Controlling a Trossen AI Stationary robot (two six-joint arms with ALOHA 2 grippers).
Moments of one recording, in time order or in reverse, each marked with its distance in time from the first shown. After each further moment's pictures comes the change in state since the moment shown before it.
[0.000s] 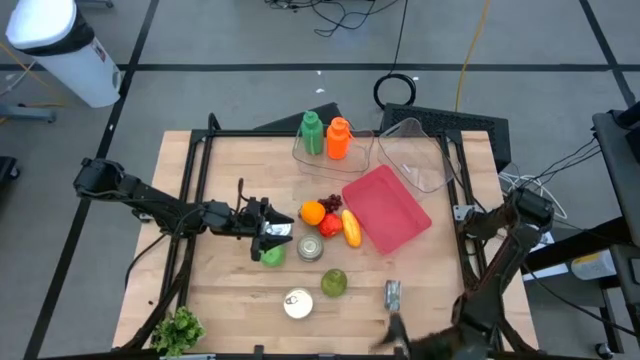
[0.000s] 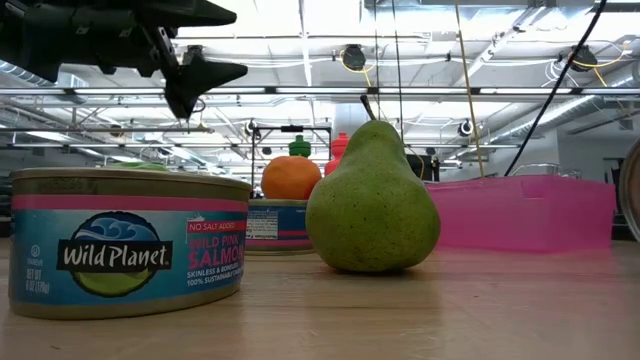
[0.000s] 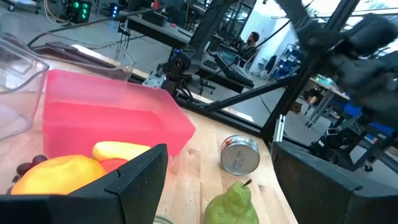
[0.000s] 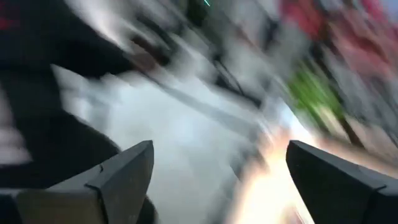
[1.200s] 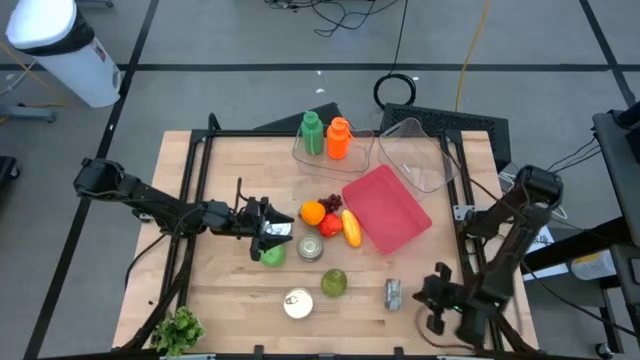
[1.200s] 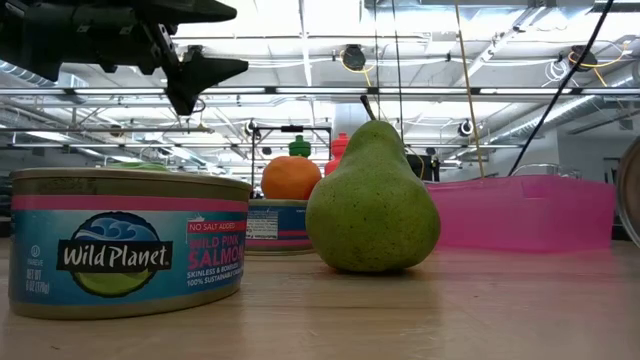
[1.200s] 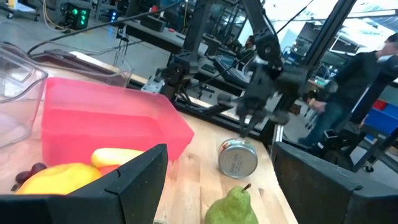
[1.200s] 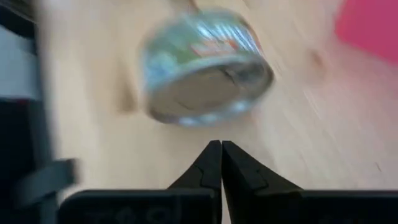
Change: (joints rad) left arm 0.000 0.000 0.000 0.022 0.000 0.020; right arm 0.135 -0.240 -0.465 -0.693 0.033 1.387
